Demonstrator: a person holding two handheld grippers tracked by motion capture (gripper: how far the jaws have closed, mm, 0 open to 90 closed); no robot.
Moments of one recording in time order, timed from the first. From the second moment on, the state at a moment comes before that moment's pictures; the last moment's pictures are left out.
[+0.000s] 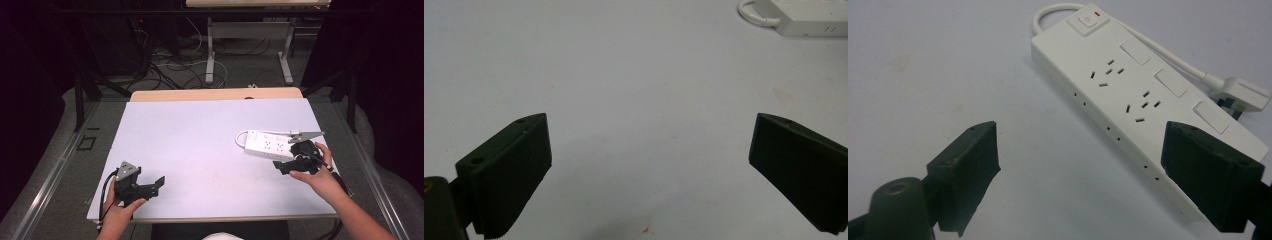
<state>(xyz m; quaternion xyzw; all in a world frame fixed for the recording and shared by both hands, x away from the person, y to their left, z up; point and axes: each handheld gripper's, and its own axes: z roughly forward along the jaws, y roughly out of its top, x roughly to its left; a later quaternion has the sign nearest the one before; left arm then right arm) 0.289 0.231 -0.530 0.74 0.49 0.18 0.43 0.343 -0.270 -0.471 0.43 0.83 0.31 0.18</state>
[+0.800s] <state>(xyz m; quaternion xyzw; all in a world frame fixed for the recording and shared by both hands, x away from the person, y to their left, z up) 0.289 0.230 -0.530 0.74 0.49 0.18 0.43 0.375 -0.256 -0.451 0.42 0.85 0.28 0.18</state>
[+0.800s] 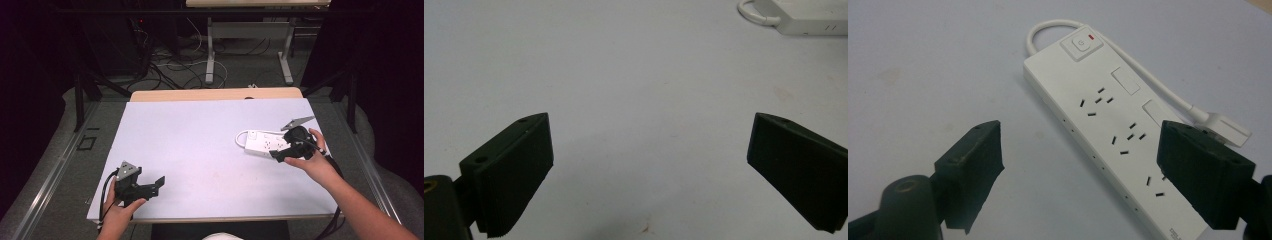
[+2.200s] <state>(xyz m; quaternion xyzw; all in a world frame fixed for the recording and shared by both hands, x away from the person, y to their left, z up) 0.290 0.231 -0.531 0.74 0.49 0.18 0.43 0.440 -0.248 -0.447 0.45 0.84 0.26 0.18</state>
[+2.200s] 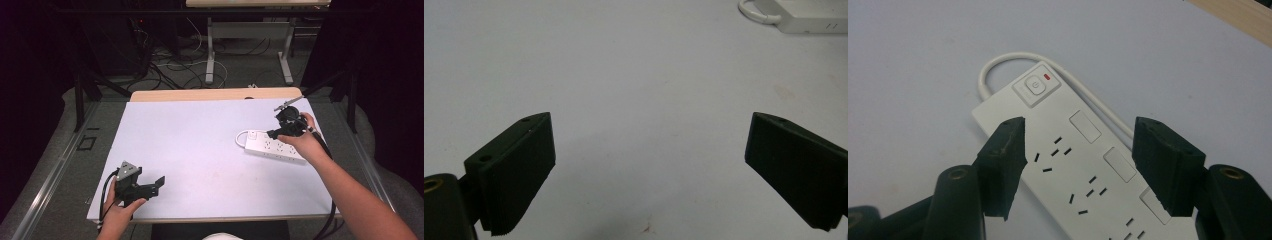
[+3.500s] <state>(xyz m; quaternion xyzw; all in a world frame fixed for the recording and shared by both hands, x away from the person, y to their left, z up) 0.291 0.231 -0.532 0.74 0.49 0.18 0.42 0.480 -0.238 -0.477 0.48 0.83 0.24 0.15</state>
